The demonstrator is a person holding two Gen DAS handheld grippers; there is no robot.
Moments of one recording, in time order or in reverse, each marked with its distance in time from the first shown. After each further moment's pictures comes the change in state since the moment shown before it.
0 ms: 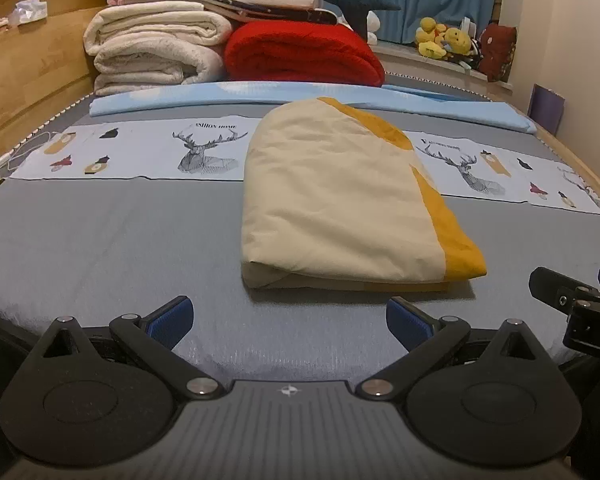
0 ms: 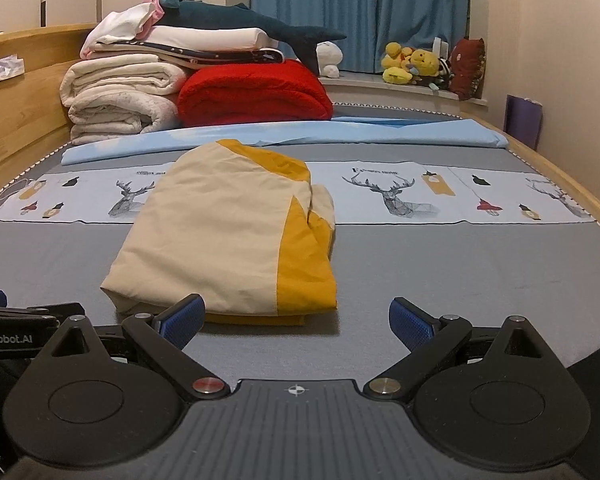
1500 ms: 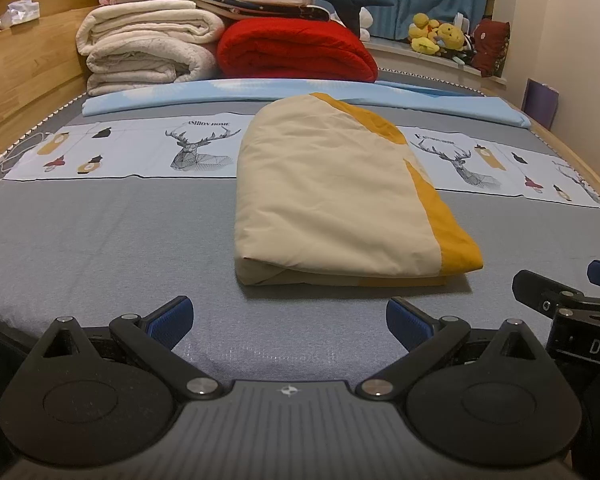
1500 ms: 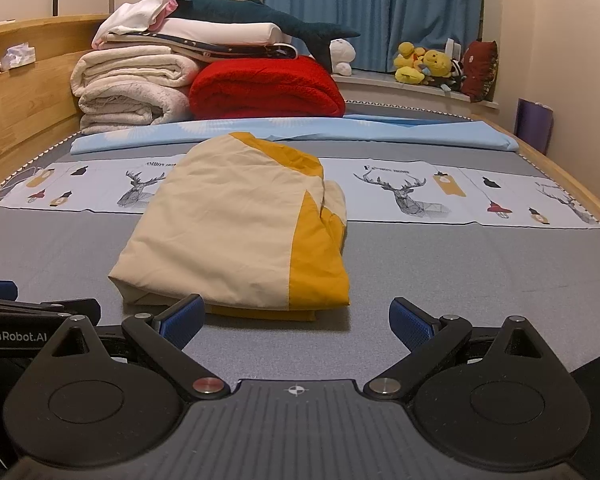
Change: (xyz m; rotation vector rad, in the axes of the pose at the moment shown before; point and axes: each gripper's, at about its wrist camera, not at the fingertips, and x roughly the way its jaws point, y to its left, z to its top) left arm 0.004 -0.004 -0.004 0.018 0.002 -0.012; right arm 0.003 0.002 -0.005 -0.034 0.011 0.023
